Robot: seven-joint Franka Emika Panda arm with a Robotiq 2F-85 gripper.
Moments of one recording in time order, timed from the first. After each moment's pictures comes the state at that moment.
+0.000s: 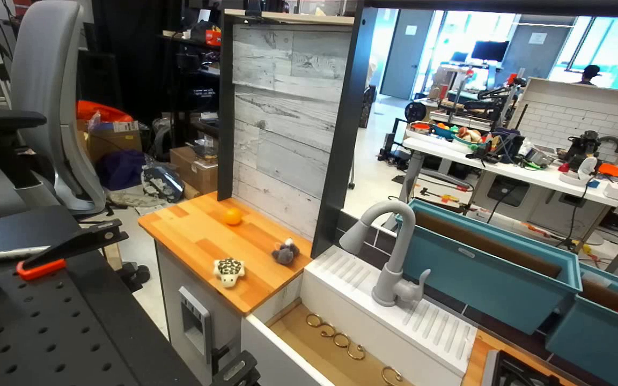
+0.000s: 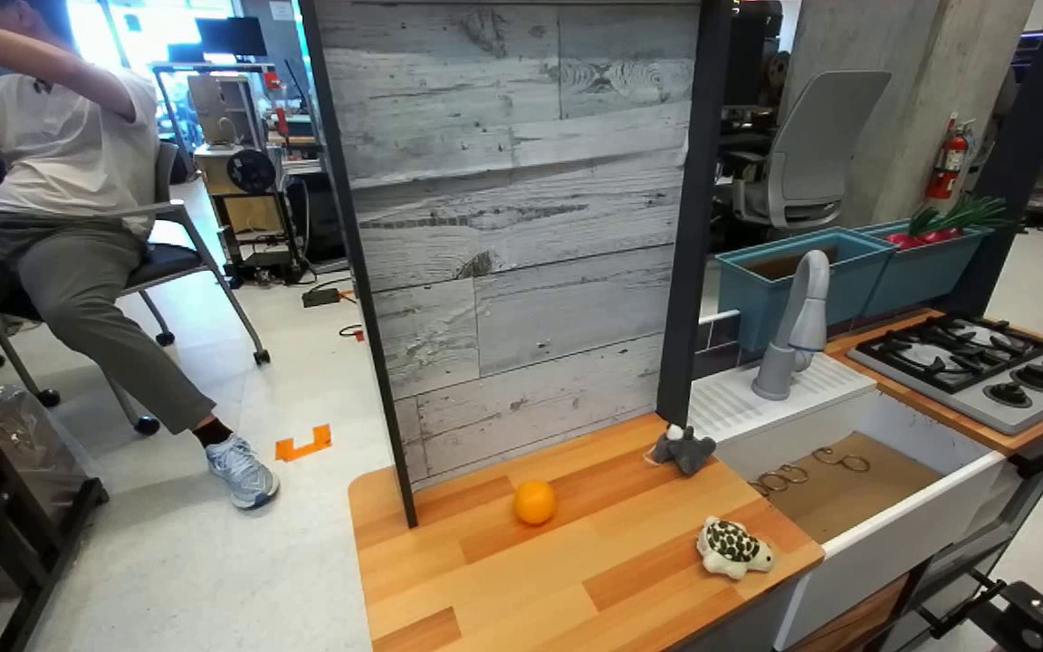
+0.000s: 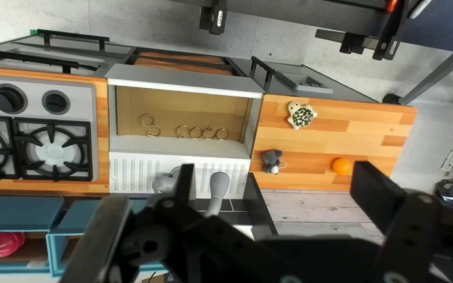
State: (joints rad) arm 0.02 -0.38 -0.35 -2.48 0.03 2.15 -0.54
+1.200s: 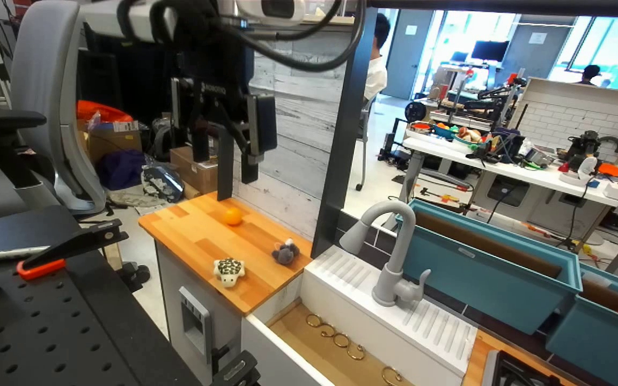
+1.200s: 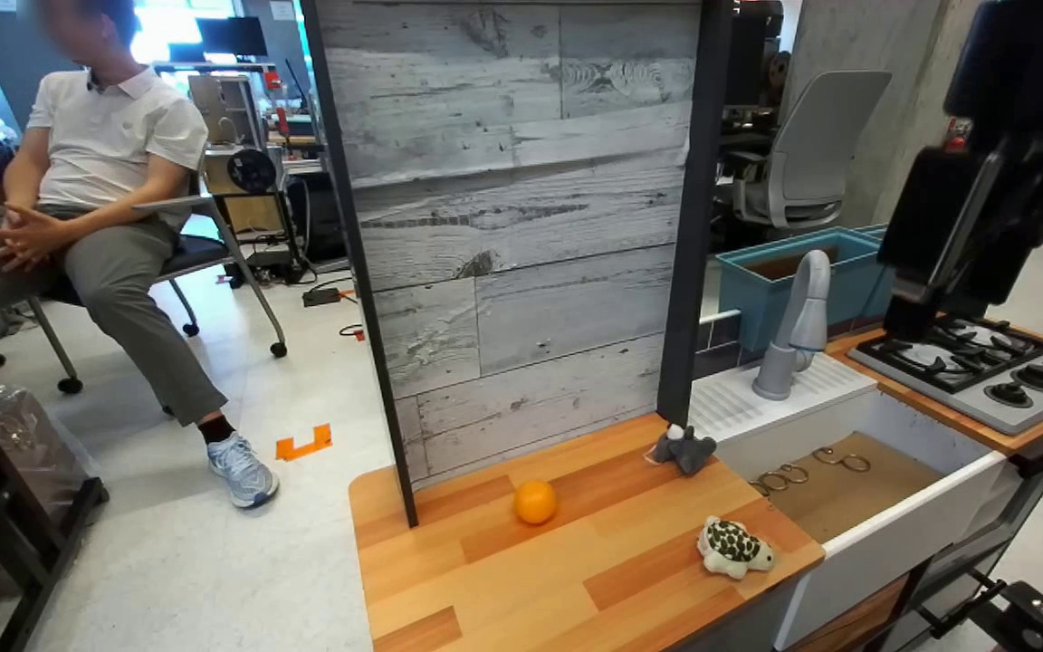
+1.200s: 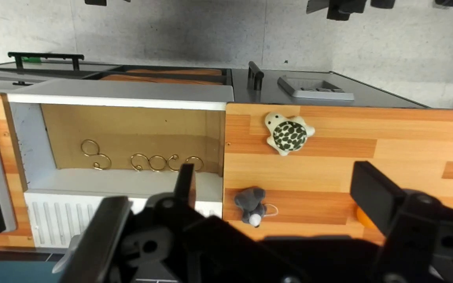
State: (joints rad) arm 0.07 0.14 0.06 -2.51 -0.13 2.66 0.13
